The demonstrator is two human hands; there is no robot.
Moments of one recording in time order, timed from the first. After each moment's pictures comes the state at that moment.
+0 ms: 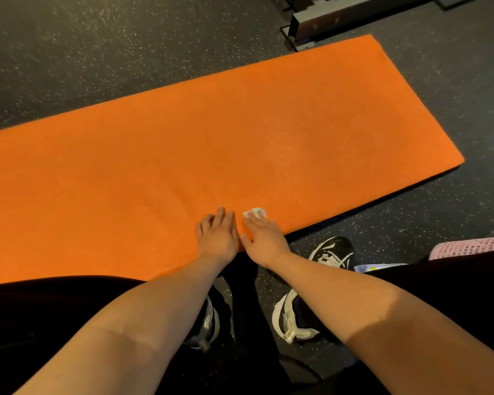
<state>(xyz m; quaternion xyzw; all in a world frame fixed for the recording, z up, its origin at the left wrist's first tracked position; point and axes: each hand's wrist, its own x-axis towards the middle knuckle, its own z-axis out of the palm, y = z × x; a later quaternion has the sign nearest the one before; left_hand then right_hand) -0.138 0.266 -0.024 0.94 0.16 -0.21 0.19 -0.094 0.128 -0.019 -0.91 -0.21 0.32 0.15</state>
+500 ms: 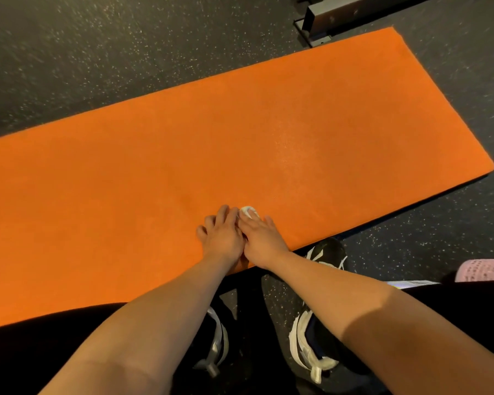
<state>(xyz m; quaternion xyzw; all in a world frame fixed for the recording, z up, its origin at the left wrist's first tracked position) -0.101 0.283 -0.029 0.93 0.22 -0.20 0.20 -0.060 0.162 -0.038 -0.89 -0.29 0.33 0.15</state>
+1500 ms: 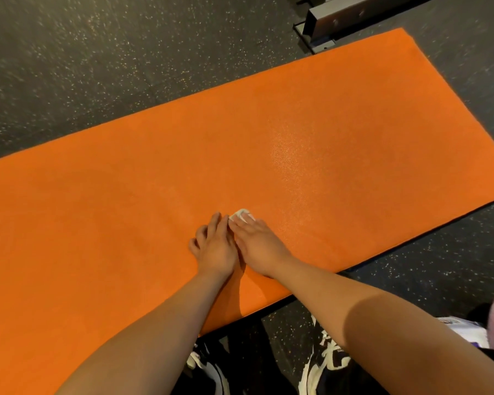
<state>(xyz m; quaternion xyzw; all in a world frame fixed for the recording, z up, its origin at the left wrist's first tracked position) -0.045 0.305 -0.065 0.92 0.27 -0.17 0.23 0.010 0.182 -0.072 -0.89 -0.33 0.28 0.17</state>
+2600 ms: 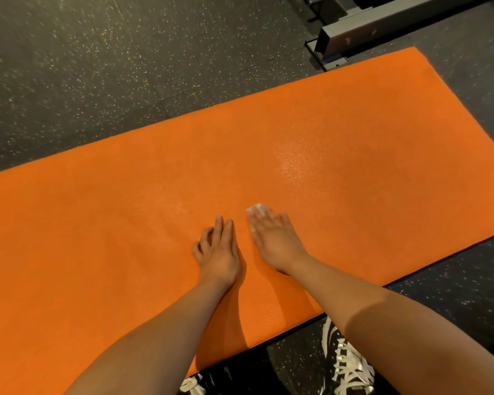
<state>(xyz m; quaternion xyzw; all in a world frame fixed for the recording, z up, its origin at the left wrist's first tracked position) -0.024 0.330 -0.083 0.93 0.23 -0.18 0.22 0.065 0.183 -0.081 -0.92 -0.28 0.25 0.12</state>
